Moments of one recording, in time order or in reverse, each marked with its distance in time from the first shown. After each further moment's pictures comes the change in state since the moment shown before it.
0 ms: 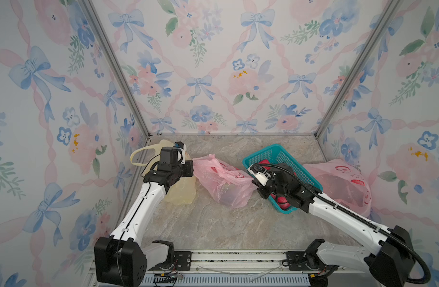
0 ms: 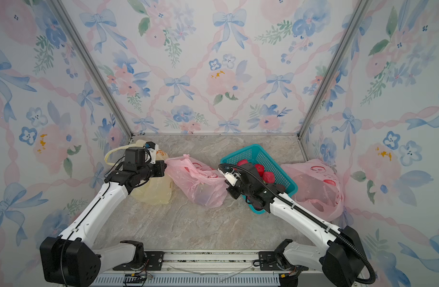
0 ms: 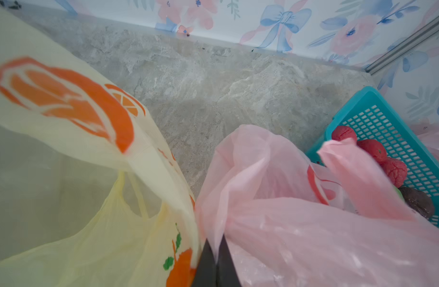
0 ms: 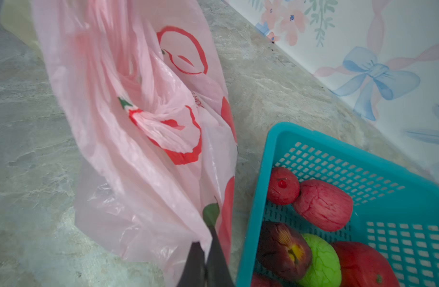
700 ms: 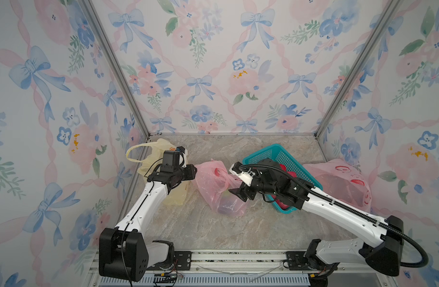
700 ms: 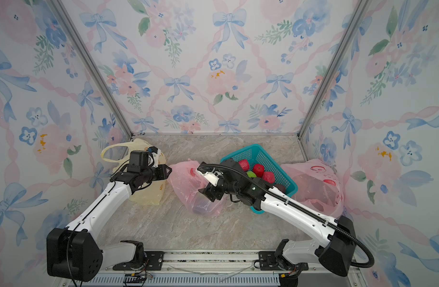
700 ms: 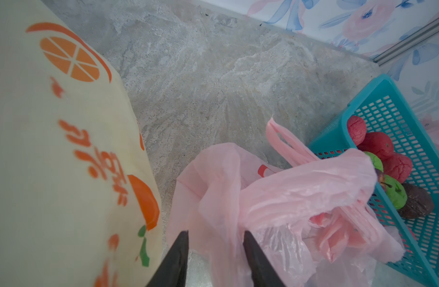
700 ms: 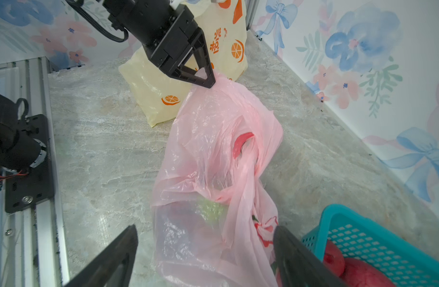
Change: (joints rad) left arm 0.005 0.026 -0.045 0.045 0.047 -0.021; right arm 0.245 0.171 0.333 -0.109 -0.006 0.023
